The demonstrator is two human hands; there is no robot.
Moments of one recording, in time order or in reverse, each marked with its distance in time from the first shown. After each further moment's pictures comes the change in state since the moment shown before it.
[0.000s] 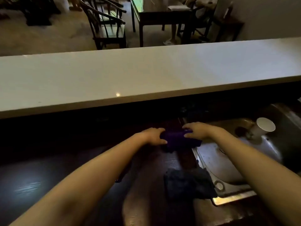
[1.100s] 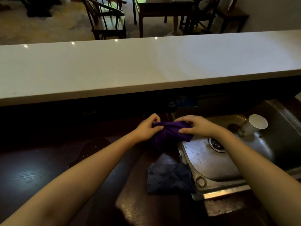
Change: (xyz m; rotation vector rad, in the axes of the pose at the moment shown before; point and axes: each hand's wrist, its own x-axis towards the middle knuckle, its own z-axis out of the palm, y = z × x) left_hand 0.014 0.036 0.023 -0.624 0.449 0.249; right_hand -0.047 0.049 -0.007 0.433 0.170 -0.354
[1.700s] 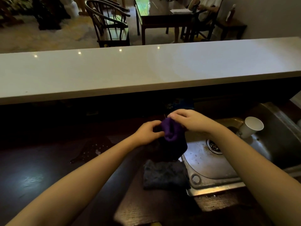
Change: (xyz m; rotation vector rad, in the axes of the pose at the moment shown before) left_hand -0.032 0.034 0.014 0.042 0.001 0.071; right_hand -0.038 -0.060 -0.001 0.240 0.078 0.031
